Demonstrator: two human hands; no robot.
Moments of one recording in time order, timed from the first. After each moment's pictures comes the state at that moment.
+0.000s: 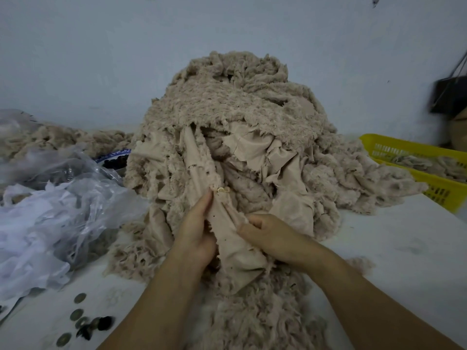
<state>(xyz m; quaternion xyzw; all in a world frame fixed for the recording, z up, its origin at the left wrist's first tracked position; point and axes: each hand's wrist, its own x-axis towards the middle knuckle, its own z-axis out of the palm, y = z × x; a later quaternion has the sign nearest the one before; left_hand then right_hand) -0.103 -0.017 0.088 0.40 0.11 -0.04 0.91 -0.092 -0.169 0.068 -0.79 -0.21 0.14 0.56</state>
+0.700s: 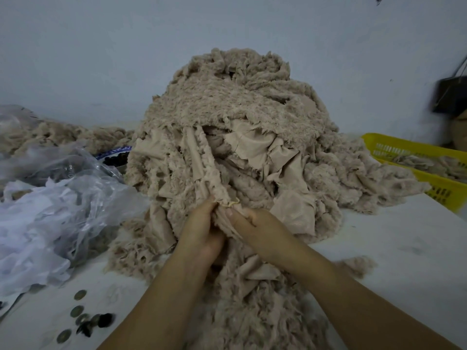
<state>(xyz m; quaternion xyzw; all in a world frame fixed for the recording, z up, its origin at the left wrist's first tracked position) -0.099 -0.025 0.085 0.41 0.14 0.00 0.90 -0.099 -0.150 0.070 -0.83 -0.22 0.04 0.52</state>
